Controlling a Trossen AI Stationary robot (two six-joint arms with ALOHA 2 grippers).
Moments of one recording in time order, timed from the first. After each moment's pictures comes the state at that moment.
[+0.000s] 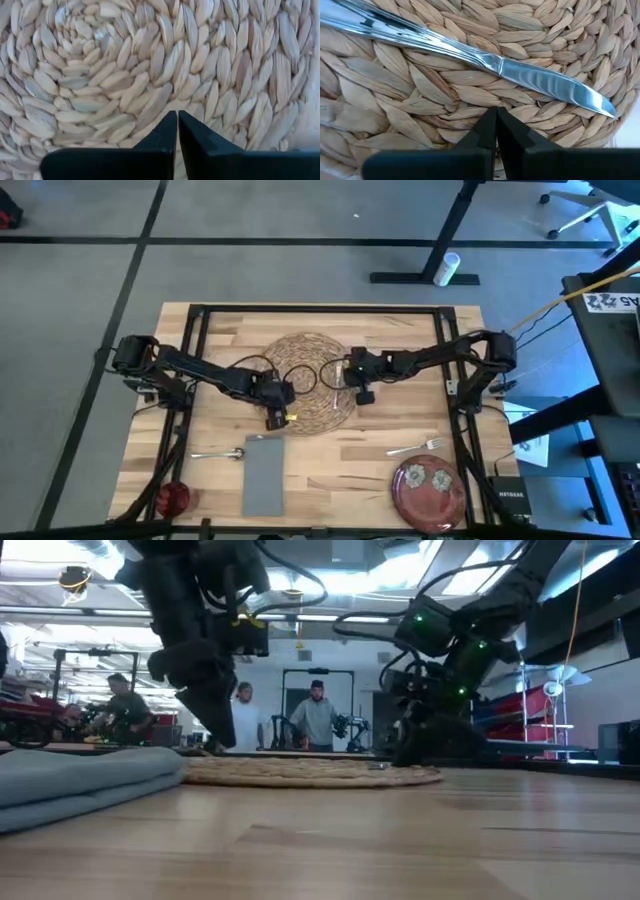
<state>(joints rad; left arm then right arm) -0.09 1.59 0.88 -0.44 -0.21 -0.18 -0.20 1.74 0.72 -0.02 0.05 -0.44</state>
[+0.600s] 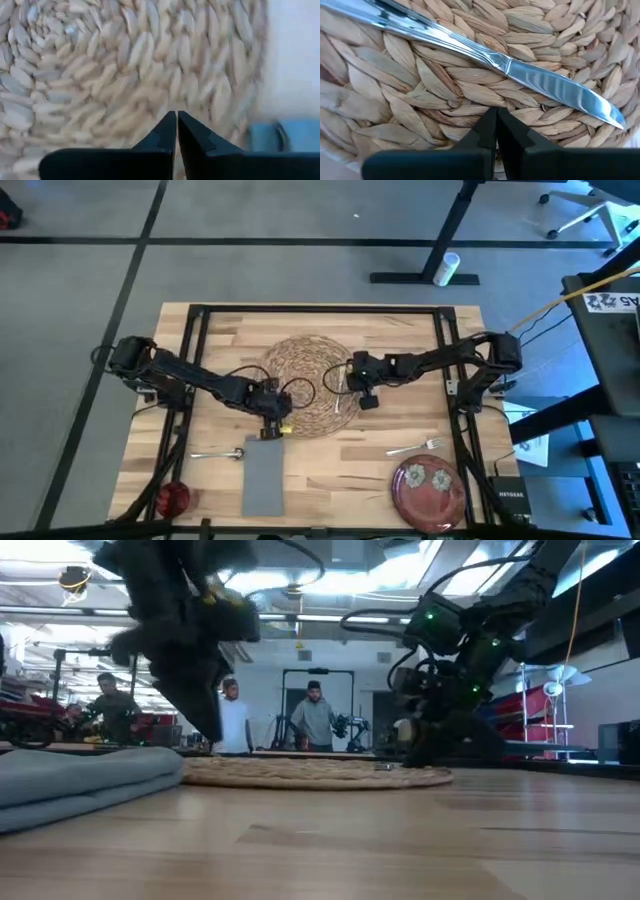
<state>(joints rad) -0.22 1.54 0.90 -0.55 -0.22 -0.16 -0.15 1.69 0.68 -0.06 0.02 -0.43</state>
